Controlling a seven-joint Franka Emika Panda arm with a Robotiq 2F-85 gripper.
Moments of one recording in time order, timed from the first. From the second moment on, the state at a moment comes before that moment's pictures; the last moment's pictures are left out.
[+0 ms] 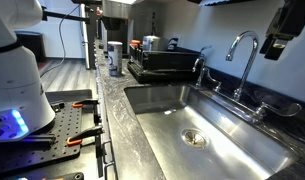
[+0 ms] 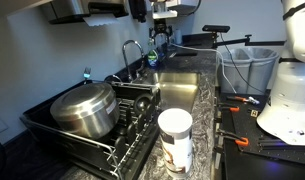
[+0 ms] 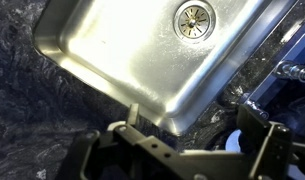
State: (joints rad) arm -0.32 0.31 -0.26 -1.60 0.14 1.89 0.37
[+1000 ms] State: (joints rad) arm -0.25 0.01 -0.24 -1.95 0.06 1.96 0.04
